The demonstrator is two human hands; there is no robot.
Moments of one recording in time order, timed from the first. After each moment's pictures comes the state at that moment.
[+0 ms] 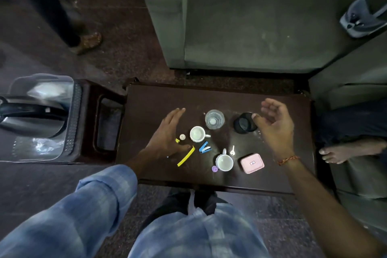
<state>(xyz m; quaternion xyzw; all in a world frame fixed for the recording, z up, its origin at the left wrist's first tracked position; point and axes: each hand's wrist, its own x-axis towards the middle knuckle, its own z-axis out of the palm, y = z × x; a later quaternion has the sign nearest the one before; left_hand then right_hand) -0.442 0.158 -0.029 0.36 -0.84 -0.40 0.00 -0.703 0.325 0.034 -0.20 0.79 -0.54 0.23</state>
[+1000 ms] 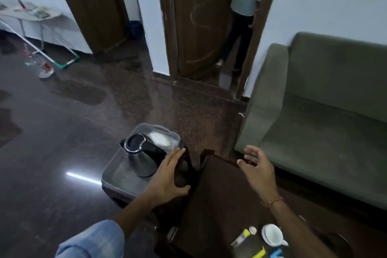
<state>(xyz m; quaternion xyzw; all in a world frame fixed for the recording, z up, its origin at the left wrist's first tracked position) -0.172 0.033 0.073 0.47 -0.80 -0.31 0.20 -0.459 0.089 0.097 -0.39 0.68 -0.51 0.34</state>
